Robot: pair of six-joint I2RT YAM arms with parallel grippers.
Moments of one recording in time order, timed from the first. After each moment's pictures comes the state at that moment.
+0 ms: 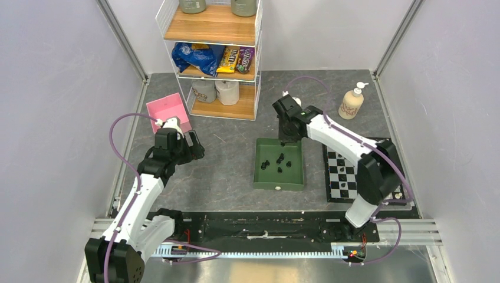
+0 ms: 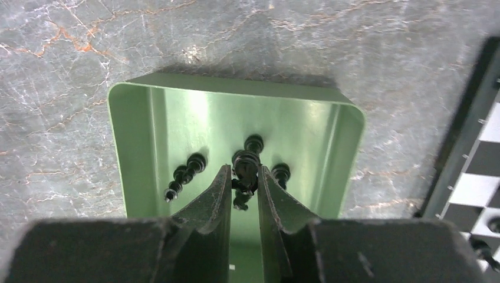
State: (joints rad) left arm -0.14 0.89 0.65 -0.48 -0.02 -0.39; right arm 0.62 1.72 1.36 -0.75 0.19 0.58
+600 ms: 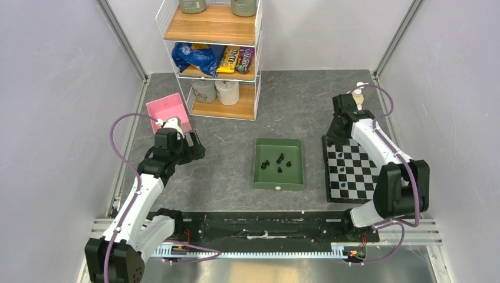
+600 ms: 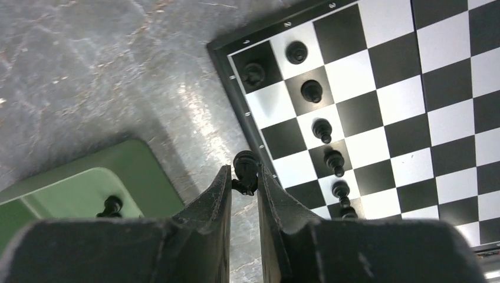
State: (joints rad) left arm -0.14 0.89 0.65 -0.47 0.00 -0.39; right arm 0.16 1.47 1.12 -0.76 0.20 0.55
